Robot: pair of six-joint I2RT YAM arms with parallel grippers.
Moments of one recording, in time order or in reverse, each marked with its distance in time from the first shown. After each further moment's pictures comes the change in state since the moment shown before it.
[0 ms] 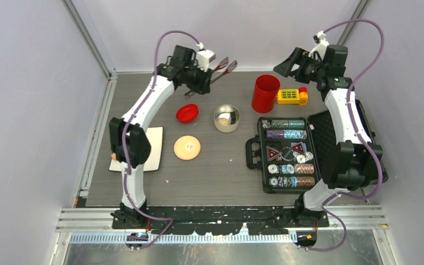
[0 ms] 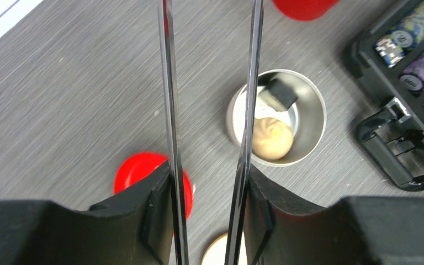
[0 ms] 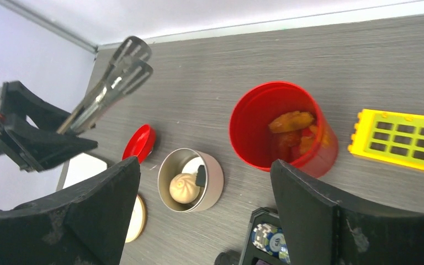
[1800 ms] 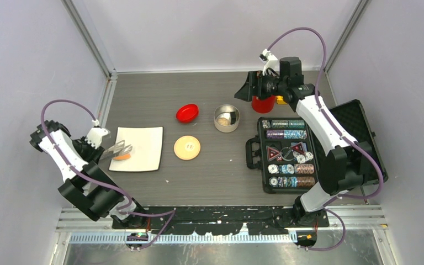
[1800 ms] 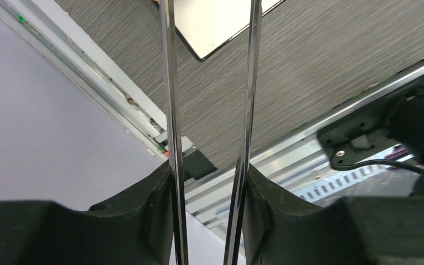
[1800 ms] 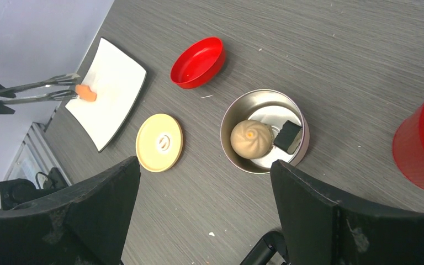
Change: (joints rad) left arm 1.260 -0.677 -0.824 -0.644 -0.039 1.248; right arm 0.362 -0.025 -0.104 -0.043 -0.032 -0.150
